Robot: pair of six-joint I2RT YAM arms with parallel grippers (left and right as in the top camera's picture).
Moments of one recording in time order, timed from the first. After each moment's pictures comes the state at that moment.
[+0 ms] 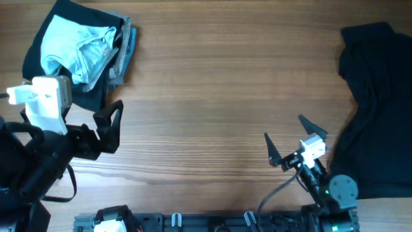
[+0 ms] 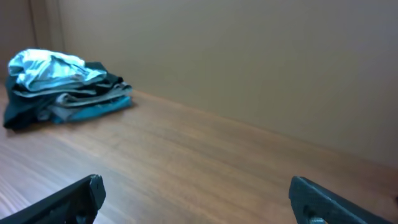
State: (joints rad) left arm 0.15 0.92 1.63 -1.25 0.39 0.00; right arm 0.15 0.02 0.06 -0.05 -0.30 -0.12
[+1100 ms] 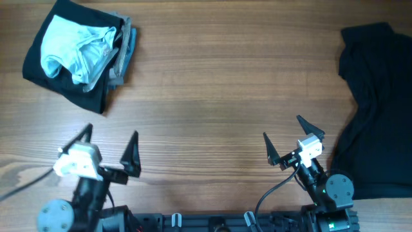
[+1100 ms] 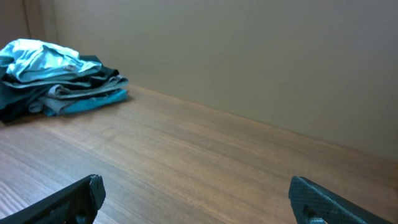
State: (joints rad) left arm 0.15 0.15 0.63 -0.55 0.36 -0.11; right arm 0.15 0.02 0.01 0.02 -0.29 -0.12
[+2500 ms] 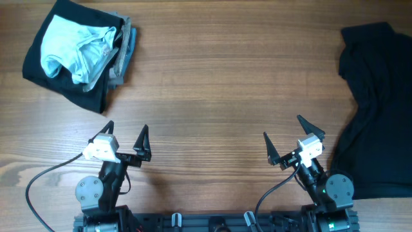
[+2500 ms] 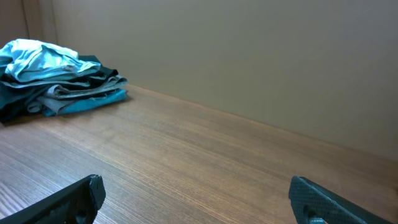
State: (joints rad) left arm 0.15 0.01 0.01 -0.04 0.36 -0.23; right arm 0.15 0.02 0.01 0.02 -0.29 -0.12
